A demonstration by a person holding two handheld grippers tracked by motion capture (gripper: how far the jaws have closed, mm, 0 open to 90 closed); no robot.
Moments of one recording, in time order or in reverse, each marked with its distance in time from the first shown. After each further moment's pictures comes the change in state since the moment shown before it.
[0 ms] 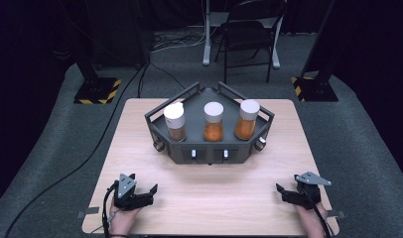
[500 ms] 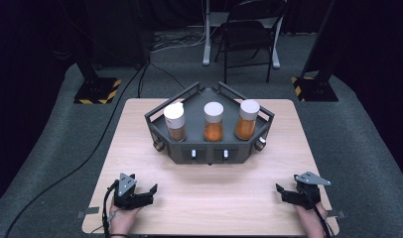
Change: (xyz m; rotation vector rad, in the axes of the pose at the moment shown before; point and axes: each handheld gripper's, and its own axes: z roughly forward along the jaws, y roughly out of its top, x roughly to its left) left arm 0.000 0.008 0.003 0.050 0.009 -0.019; right arm 0.000 0.001 0.001 0.005 0.001 -0.008
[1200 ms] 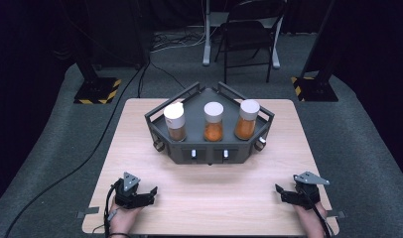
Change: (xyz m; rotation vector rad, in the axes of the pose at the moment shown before) left arm -0.004 0.024 0.010 0.167 0.028 0.015; right arm 0.001 0.003 0.002 0.018 0.003 -0.013
